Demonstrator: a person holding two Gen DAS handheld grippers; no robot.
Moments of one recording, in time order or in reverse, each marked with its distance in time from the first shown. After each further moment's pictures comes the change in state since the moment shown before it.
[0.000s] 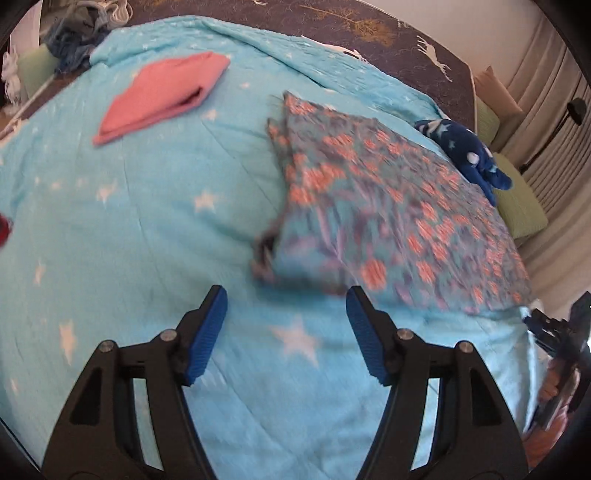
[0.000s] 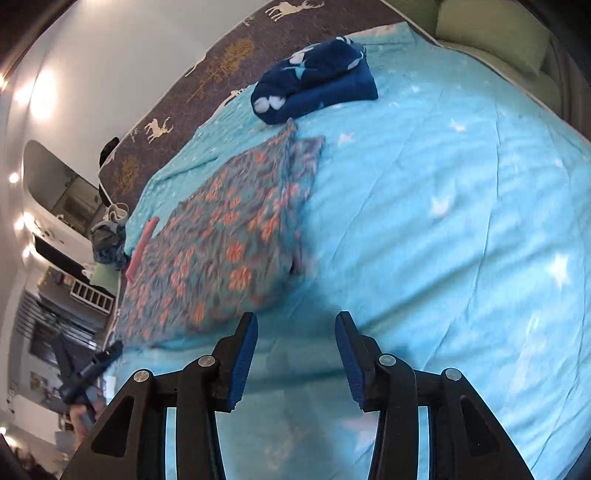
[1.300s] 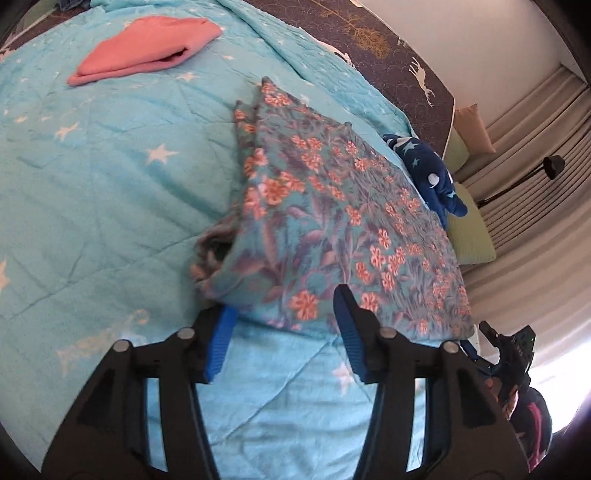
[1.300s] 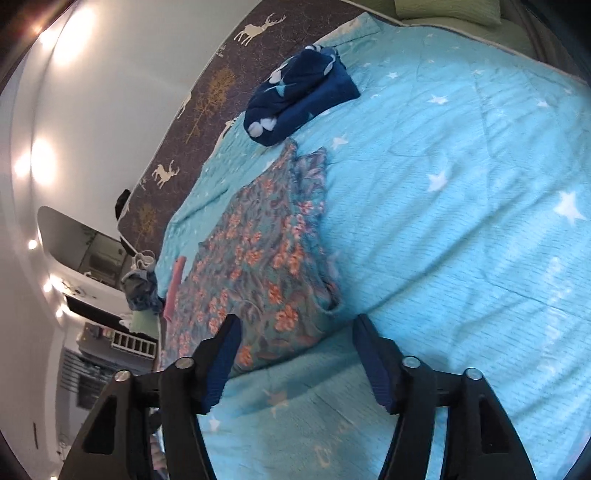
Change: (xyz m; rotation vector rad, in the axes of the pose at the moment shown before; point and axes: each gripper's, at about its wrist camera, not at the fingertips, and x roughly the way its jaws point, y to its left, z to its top) left arm 0.008 -0.001 -0.005 -0.182 0.041 -0.212; right arm 0.009 -0.006 0.004 0.208 -0.055 0.155
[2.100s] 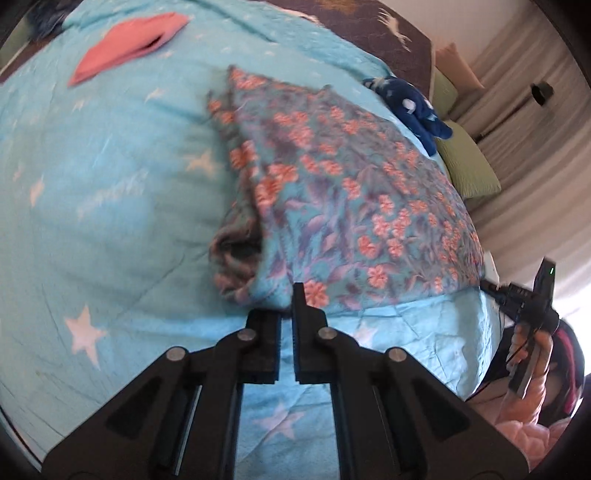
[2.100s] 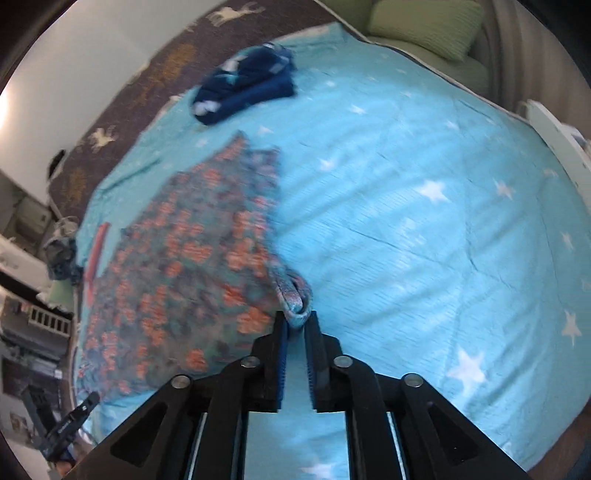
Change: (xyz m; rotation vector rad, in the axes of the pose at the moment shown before) left arm -0.037 -0.012 -0.062 0.137 0.112 0.049; right arm -0.057 -0.005 -0.037 -0.081 0.032 -0.430
